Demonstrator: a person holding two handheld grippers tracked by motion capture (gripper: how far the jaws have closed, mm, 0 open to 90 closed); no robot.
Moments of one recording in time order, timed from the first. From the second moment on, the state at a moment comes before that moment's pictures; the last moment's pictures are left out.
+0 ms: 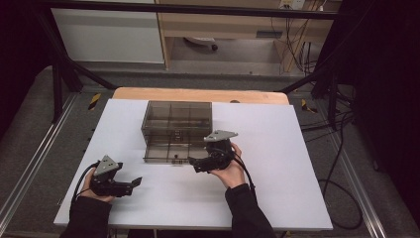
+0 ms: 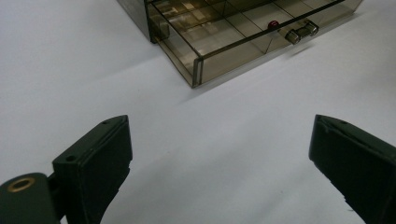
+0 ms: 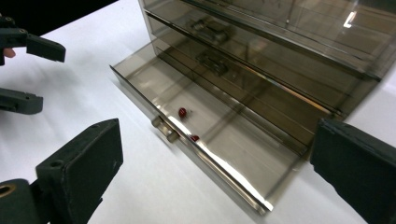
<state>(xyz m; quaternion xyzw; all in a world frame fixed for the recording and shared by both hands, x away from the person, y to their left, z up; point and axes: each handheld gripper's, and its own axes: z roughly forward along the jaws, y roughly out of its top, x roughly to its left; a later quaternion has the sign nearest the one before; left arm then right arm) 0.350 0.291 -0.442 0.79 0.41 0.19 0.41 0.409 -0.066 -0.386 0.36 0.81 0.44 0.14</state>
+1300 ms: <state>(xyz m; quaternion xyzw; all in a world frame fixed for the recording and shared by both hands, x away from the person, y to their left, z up) 0.351 0.289 -0.444 0.80 0.41 0.18 0.40 0.377 -0.216 -0.430 0.42 0.78 0.44 0.15</state>
